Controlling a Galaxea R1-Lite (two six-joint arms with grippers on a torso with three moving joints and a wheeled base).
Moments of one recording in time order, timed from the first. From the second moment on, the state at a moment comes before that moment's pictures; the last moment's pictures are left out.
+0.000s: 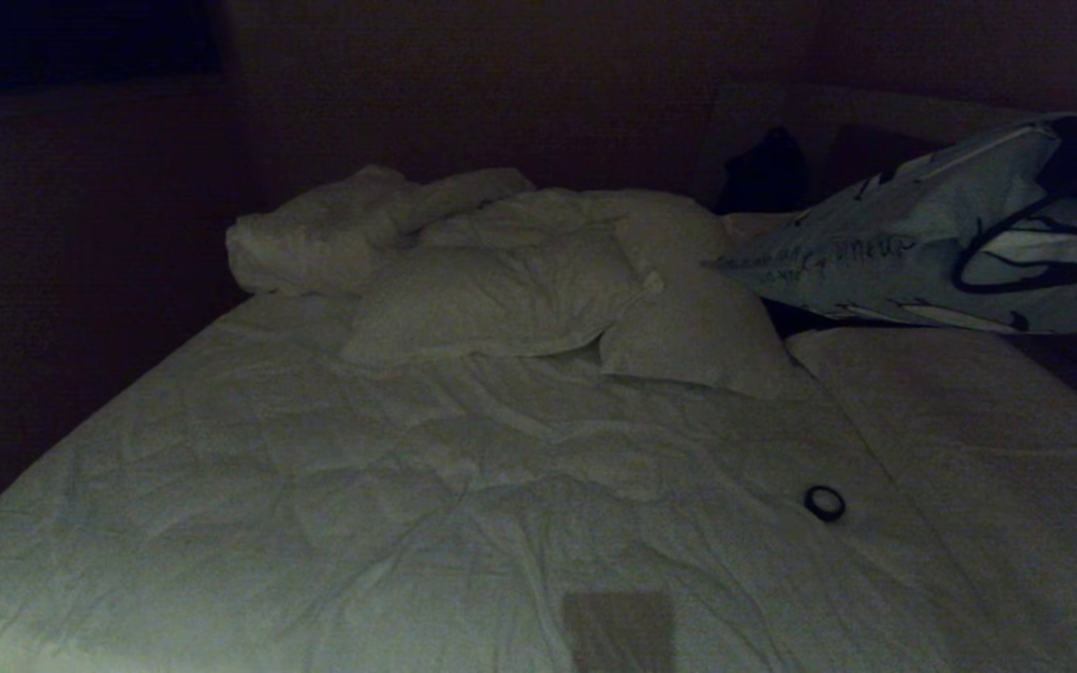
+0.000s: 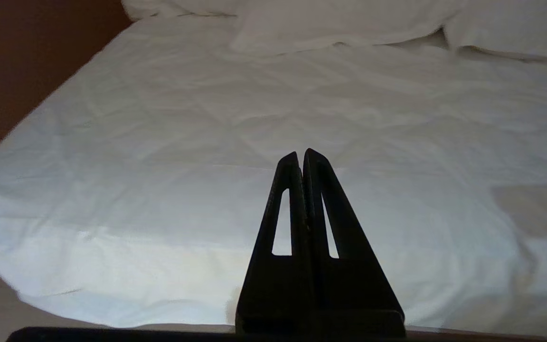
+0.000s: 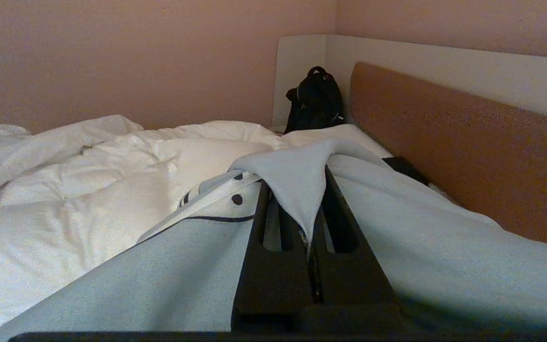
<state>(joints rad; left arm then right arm) 0.00 0.00 0.00 0.01 0.01 0.02 -0.09 1.58 -1.13 -0.82 -0.09 0.01</state>
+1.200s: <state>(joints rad) 0.00 0.00 0.00 0.00 0.00 0.00 -0.30 1.76 -1.23 -0.82 0.05 0.02</state>
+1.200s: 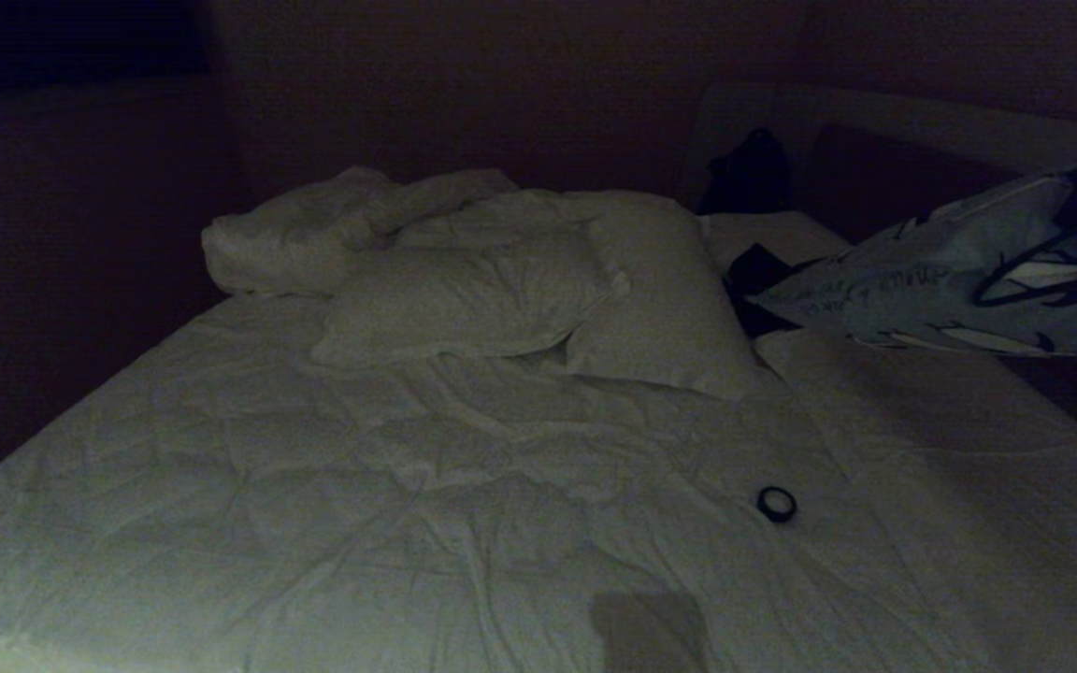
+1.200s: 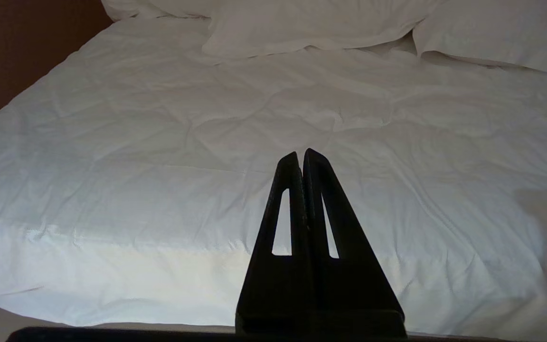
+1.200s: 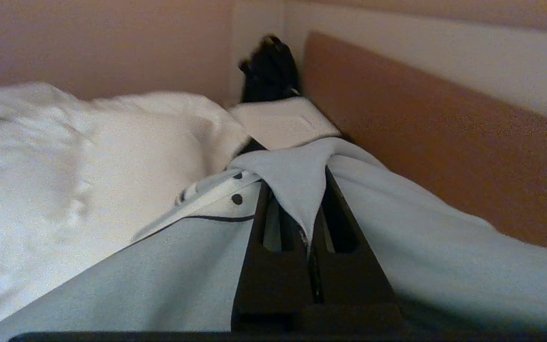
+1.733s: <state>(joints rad) 0.00 0.00 0.00 0.00 0.00 0.00 -0.42 1.99 -1.40 -0.81 0.14 0.05</state>
